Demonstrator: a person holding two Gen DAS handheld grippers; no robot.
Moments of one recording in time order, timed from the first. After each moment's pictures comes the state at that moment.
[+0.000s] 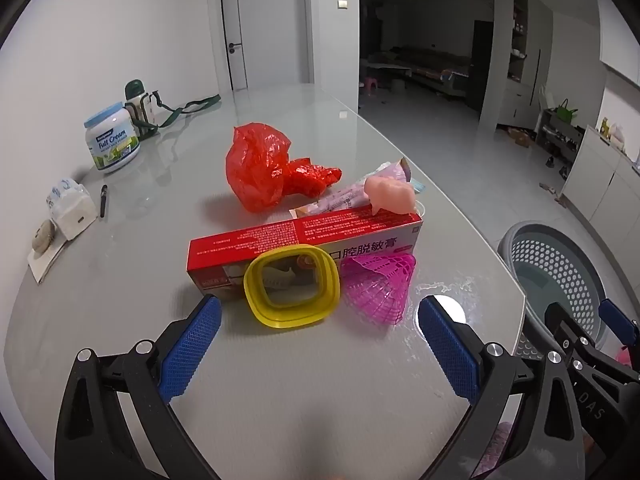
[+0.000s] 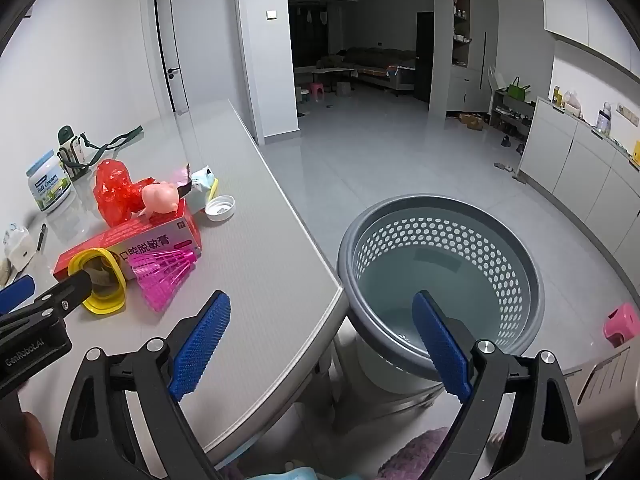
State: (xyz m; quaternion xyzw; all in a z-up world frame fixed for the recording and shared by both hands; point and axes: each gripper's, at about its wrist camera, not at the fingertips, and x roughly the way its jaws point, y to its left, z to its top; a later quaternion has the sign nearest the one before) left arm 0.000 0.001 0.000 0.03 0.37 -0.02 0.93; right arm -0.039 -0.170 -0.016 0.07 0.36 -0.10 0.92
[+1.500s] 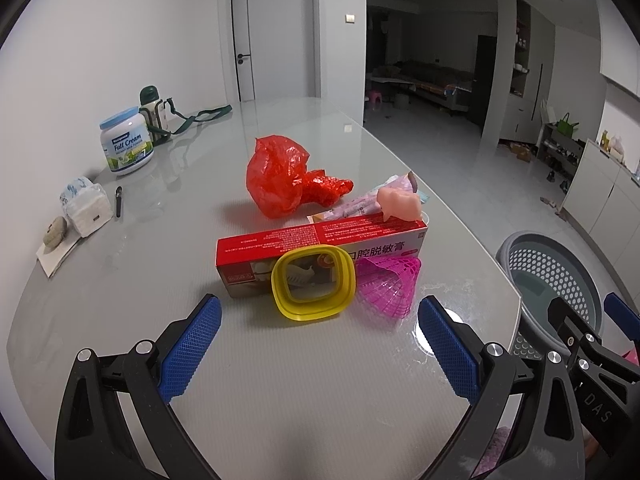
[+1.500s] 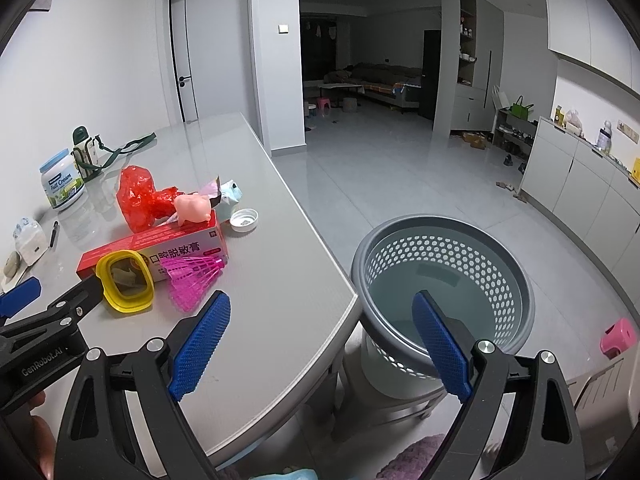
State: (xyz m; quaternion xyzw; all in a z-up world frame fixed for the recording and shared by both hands) left arm -0.024 0.017 0.011 0.02 0.35 -0.01 0.94; right arm -0.057 -0.144 0.008 0.04 0.34 -0.09 0.94
